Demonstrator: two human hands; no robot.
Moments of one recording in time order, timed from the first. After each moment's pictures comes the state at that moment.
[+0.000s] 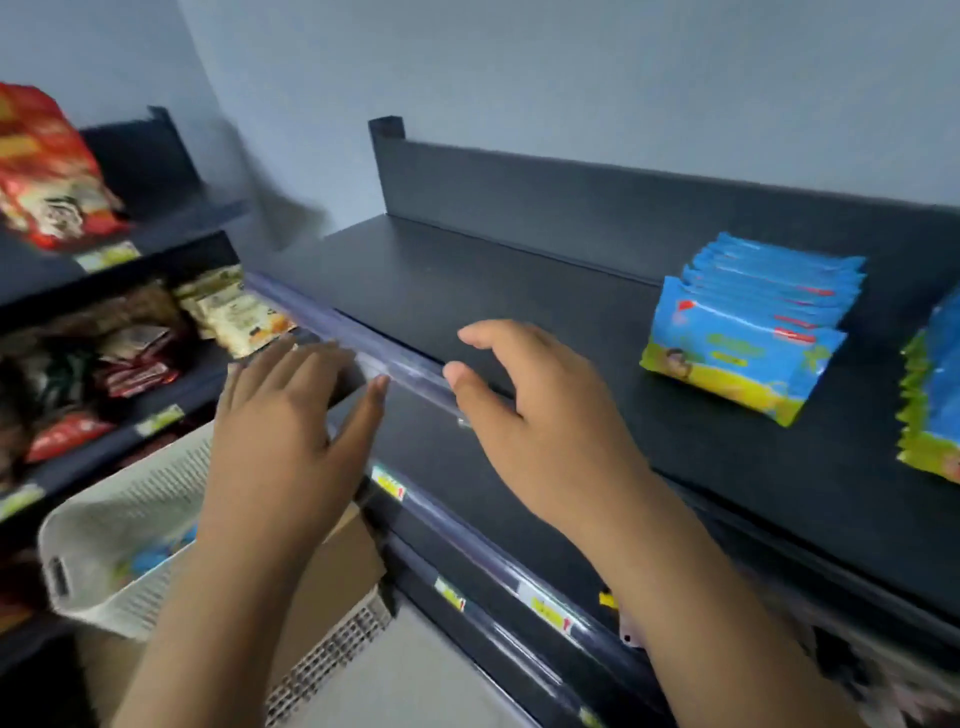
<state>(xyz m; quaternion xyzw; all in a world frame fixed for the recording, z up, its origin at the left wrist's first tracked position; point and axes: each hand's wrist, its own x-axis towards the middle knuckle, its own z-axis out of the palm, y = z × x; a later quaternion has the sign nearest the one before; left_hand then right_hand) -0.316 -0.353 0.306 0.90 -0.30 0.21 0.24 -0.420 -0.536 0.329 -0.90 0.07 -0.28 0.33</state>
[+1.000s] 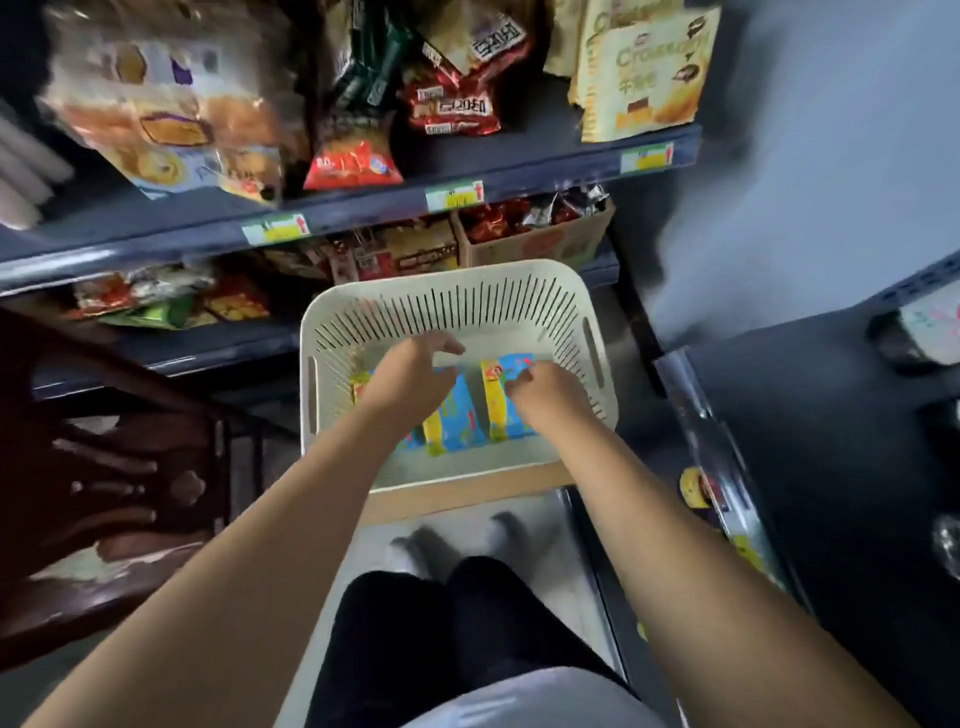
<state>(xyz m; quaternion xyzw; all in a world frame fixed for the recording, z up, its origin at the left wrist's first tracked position) 0.065 -0.056 -0.020 0.92 0.10 -0.15 0.34 0.077 -0.230 -0.024 -0.90 0.11 0.30 0.29</state>
